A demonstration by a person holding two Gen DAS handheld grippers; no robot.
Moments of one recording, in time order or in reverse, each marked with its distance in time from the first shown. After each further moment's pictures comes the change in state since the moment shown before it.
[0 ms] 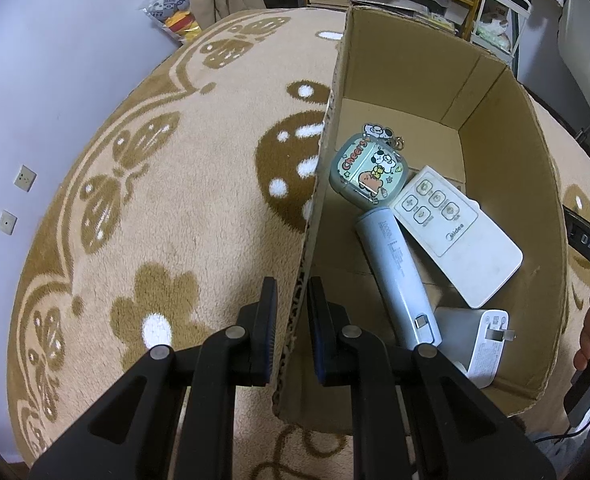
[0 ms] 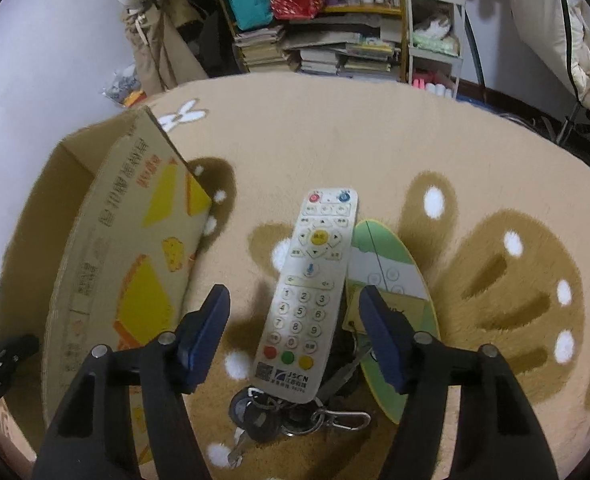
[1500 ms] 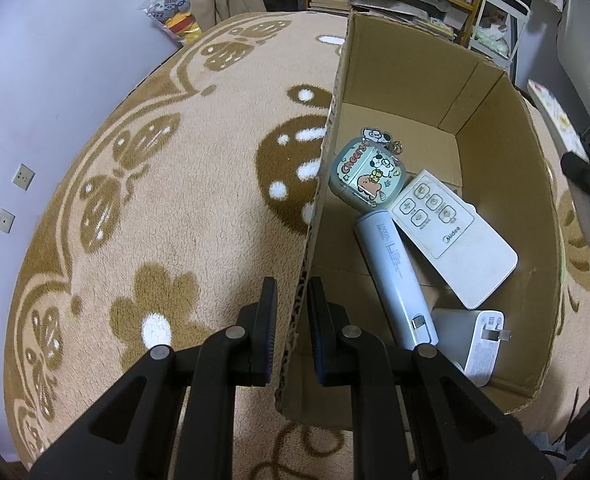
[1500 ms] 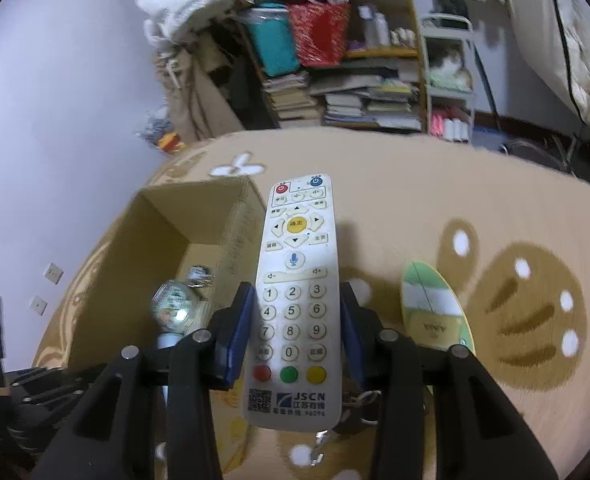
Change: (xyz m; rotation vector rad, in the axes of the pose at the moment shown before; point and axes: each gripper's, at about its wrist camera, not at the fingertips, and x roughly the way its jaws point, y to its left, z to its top) left arm -0.001 0.003 -0.001 -0.004 -0.010 -0.011; right arm -0.064 0.044 0.006 0.004 -0.167 0.109
